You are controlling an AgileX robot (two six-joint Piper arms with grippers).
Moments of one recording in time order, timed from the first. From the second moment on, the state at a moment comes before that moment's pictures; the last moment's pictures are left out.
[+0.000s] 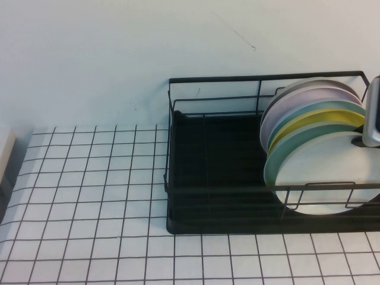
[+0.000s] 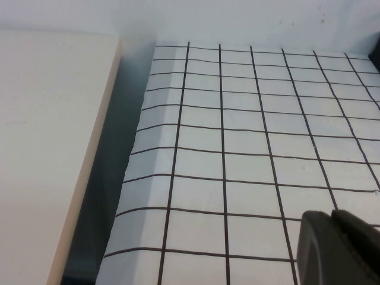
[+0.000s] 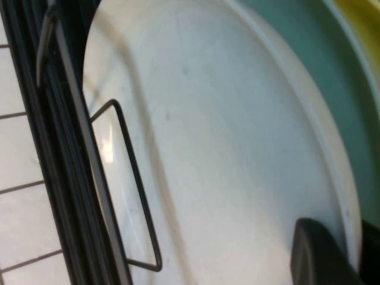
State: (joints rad) right arm 0.02 1.57 -1.13 0.65 0.69 -1.80; left arm 0.08 -0.01 0.02 -0.15 0.37 0.01
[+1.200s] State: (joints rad) right arm 0.02 1.40 -1.13 0.64 0.72 -1.66; left arm 0.08 -0.01 0.02 -0.15 0.37 0.01
